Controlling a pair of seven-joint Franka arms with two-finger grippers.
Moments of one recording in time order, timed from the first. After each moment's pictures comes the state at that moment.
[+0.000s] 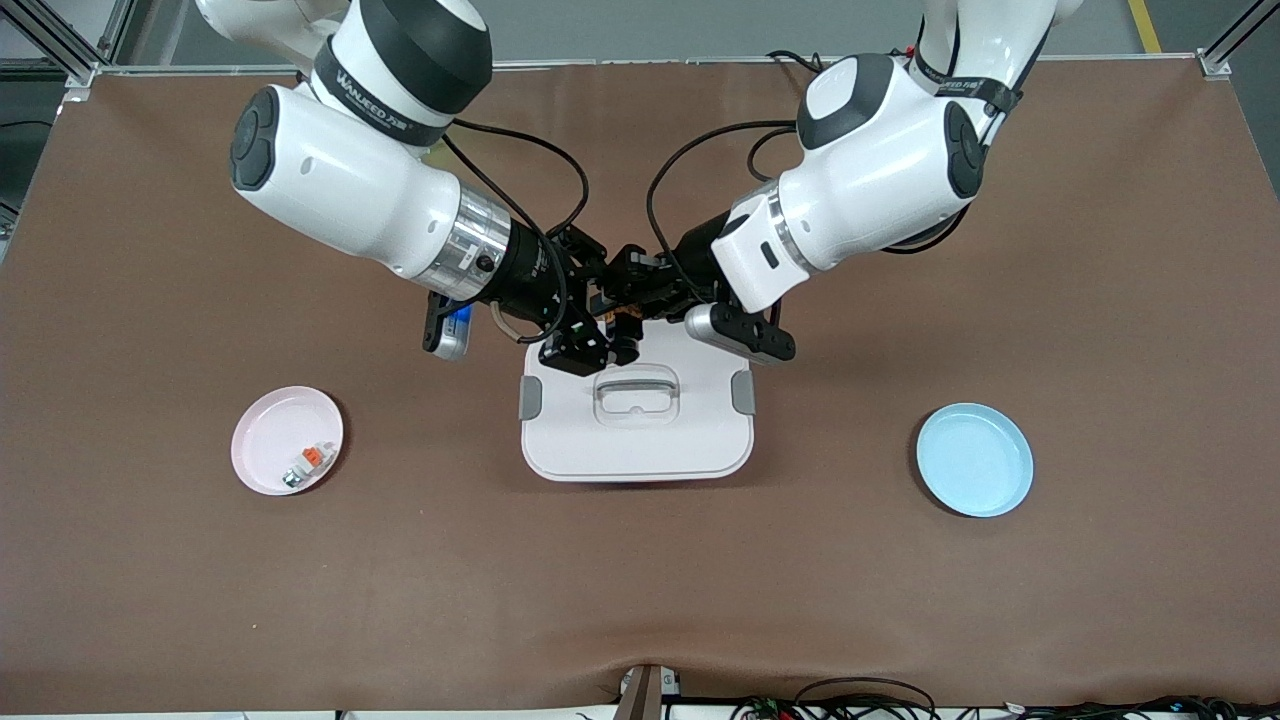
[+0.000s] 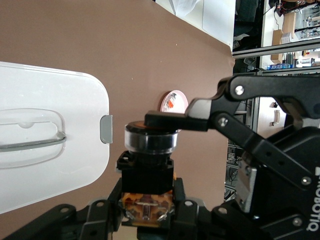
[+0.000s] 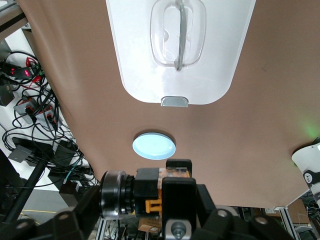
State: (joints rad) left arm -0.36 0.38 -0.31 -1.44 -0.70 2.28 -0.33; right arm 0.49 0.44 0.08 -1.22 0.58 2.06 1.91
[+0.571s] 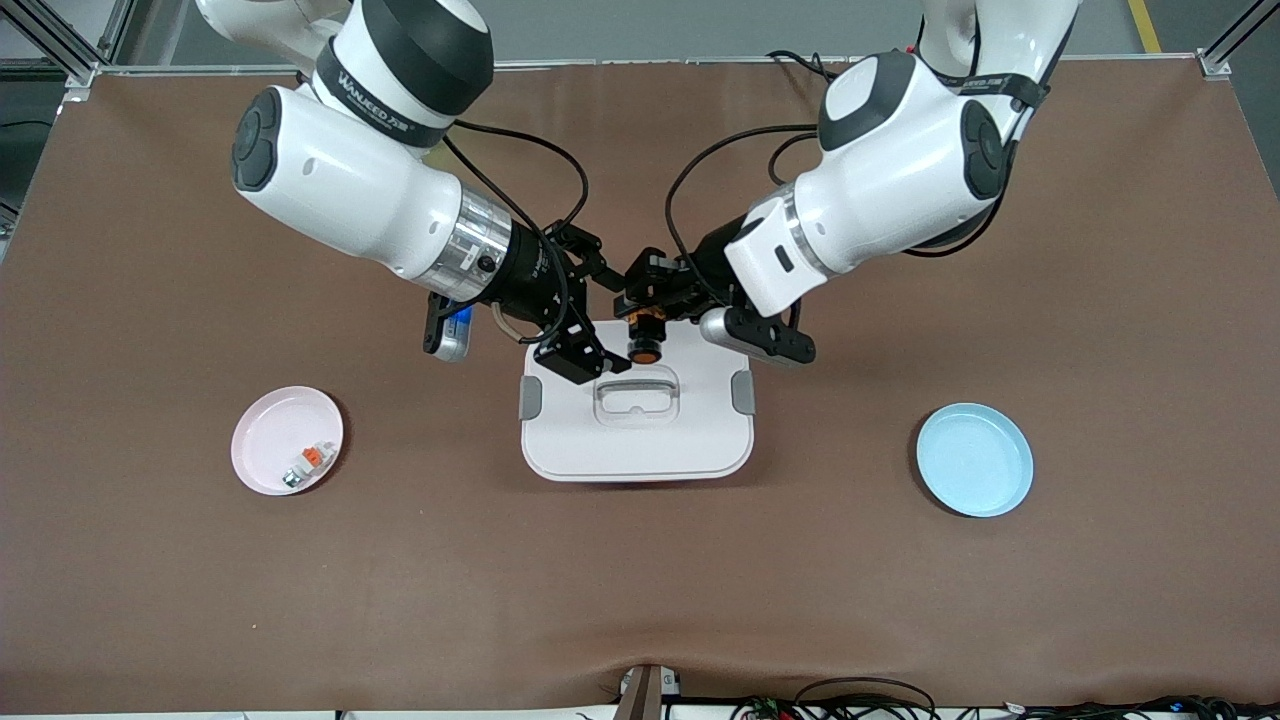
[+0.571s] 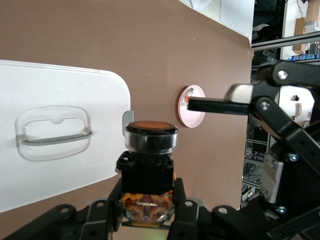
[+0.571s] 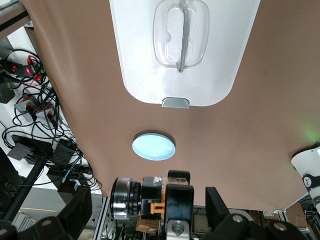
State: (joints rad) left arm -0.33 0.36 -0.31 -1.43 -0.63 2.18 -0.36; right arm 0.49 0.44 0.08 -1.22 0.58 2.06 1.87
